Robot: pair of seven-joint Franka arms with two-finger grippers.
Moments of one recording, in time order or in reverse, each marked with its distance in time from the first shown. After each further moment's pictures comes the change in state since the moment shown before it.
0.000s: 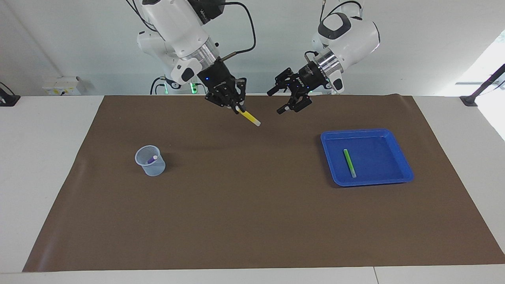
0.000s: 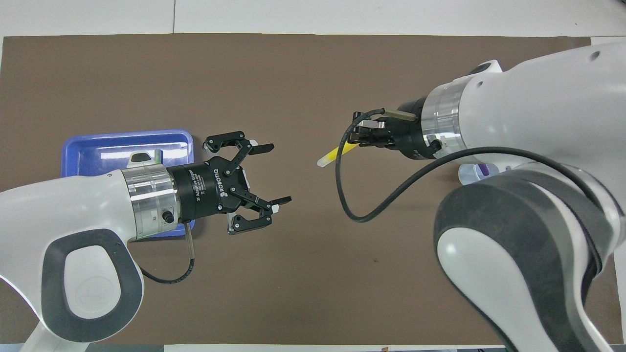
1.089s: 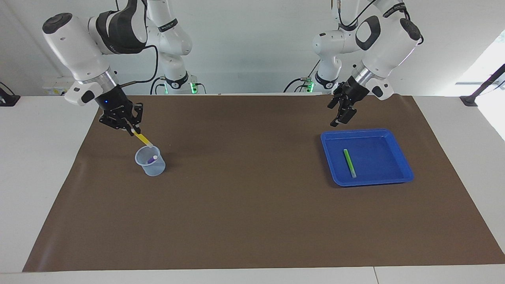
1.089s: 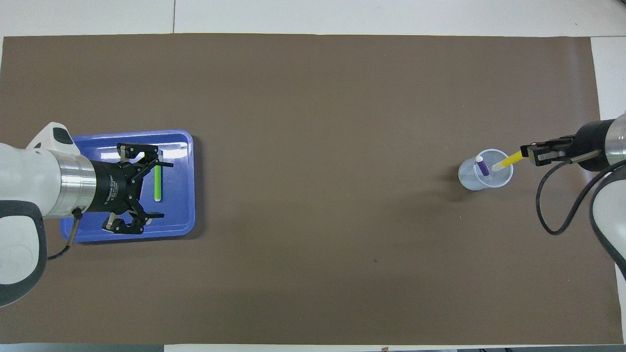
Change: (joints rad) left arm 0.293 -0.007 0.020 0.025 0.753 -0.384 0.378; right arm -0.445 -0.174 -0.010 -0.363 -0.186 0.071 -0.822
